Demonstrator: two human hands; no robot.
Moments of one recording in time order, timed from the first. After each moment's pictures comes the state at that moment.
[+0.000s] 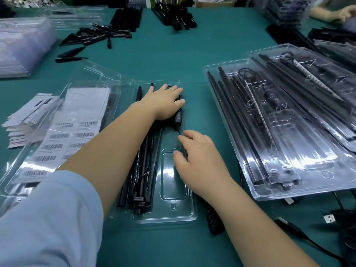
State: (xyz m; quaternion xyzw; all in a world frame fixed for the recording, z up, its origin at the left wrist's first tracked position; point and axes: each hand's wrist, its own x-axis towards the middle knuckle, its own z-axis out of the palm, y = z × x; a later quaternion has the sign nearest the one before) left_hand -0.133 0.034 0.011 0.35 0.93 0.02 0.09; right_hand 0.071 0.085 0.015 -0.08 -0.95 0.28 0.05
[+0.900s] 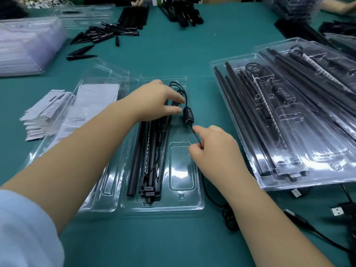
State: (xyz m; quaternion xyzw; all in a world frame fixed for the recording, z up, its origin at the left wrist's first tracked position) left_hand -0.101 -0.019 0.047 0.45 0.89 0.12 0.01; right_hand 0.076 0.090 0.026 -0.13 -0.96 0.24 0.07
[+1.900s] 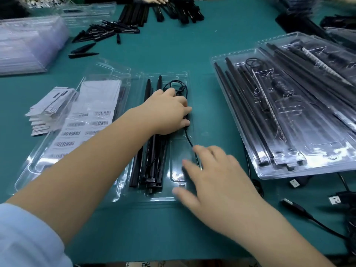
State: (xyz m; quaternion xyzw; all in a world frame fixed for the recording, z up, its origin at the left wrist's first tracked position) left_hand -0.054 -0.002 0.042 0.47 0.86 -0.18 -0.03; right_hand 0.141 0.066 0.038 0.02 -1.00 0.04 -0.03
